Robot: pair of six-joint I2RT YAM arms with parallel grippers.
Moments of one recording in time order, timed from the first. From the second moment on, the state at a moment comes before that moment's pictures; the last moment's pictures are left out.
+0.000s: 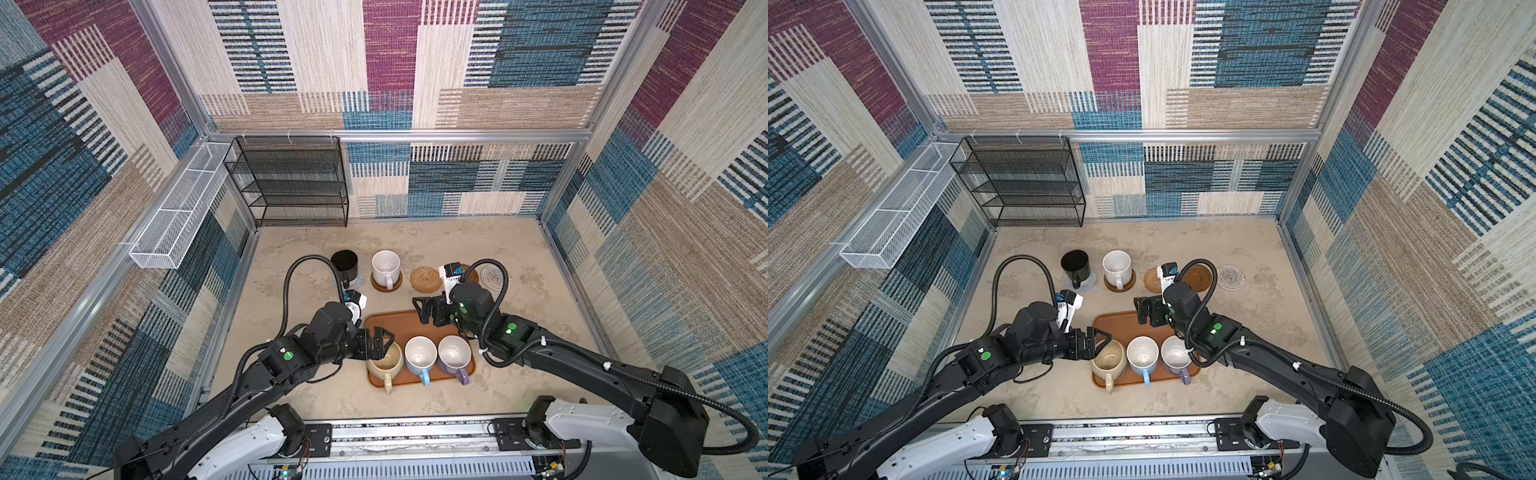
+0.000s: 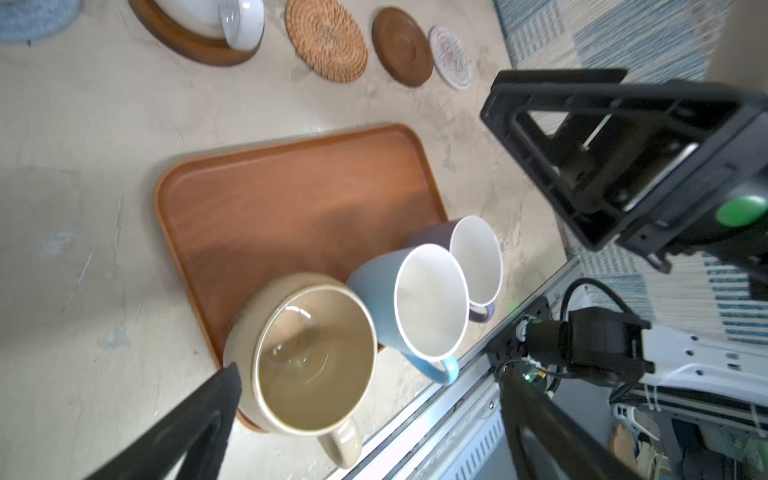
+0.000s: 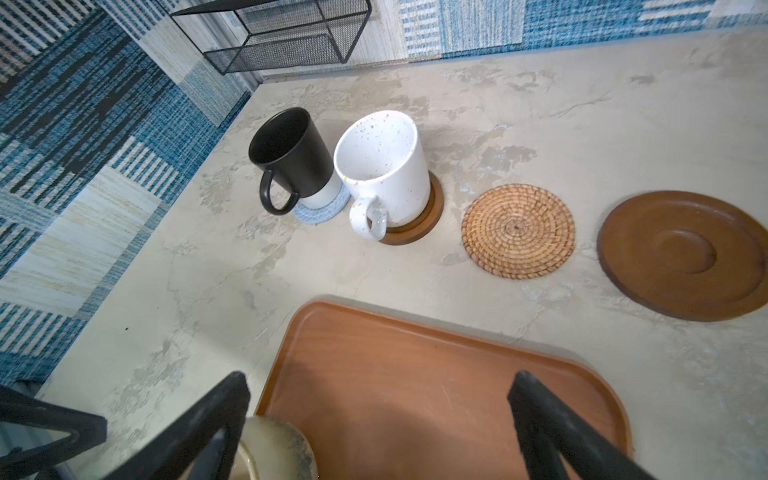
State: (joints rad) left arm -0.79 0.88 0.76 -0.61 0.11 -0.68; right arm 0.78 1.16 0.75 -0.12 0.15 0.49
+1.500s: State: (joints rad) left arm -1.35 1.43 0.88 -0.86 -0.41 -0.99; right arm 0.75 0.86 0.56 -0.15 -0.02 0.49
